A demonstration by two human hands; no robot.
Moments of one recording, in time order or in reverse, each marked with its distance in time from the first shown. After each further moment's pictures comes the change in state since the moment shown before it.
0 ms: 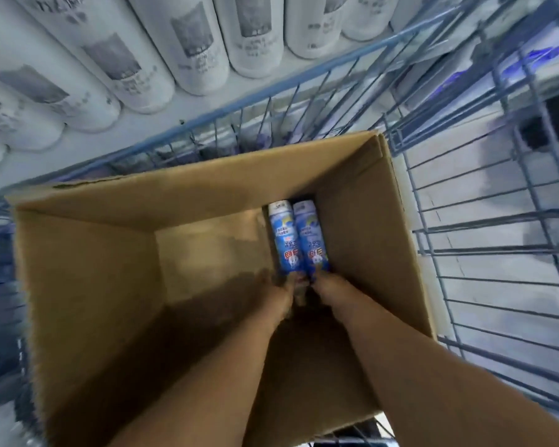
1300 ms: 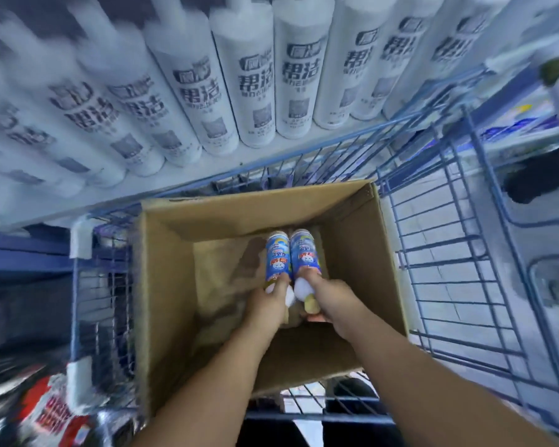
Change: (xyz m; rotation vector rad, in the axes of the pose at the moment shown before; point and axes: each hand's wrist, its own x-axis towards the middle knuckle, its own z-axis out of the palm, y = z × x) left_hand -0.155 0.043 -0.084 -0.255 0.141 0.093; right_hand -0.161 -0.026 -0.013 0.303 -0.110 -0.119
